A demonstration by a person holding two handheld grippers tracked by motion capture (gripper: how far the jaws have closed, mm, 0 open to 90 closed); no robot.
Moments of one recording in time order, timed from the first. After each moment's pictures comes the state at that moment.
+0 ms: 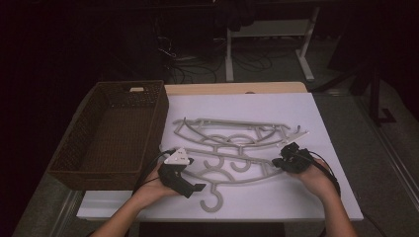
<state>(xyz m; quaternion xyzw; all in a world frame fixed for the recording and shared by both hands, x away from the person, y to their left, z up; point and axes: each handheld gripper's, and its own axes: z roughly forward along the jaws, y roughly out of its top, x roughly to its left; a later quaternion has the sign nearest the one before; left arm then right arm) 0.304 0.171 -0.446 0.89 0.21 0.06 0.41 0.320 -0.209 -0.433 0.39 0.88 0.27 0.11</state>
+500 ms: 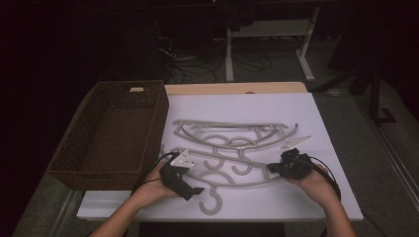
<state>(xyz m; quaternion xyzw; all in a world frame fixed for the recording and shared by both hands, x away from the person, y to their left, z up) 0.305 0.167 -0.452 0.91 0.19 0.05 0.36 0.296 -0.201 -0.420 0.36 0.87 0.33 0.08</state>
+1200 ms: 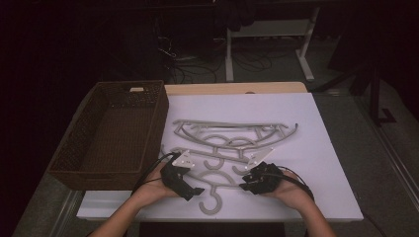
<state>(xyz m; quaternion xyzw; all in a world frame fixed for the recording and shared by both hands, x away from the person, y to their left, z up) 0.306 0.165 -0.454 0.92 0.19 0.05 0.35 0.286 -0.128 -0.445 0.24 0.92 0.31 0.04</state>
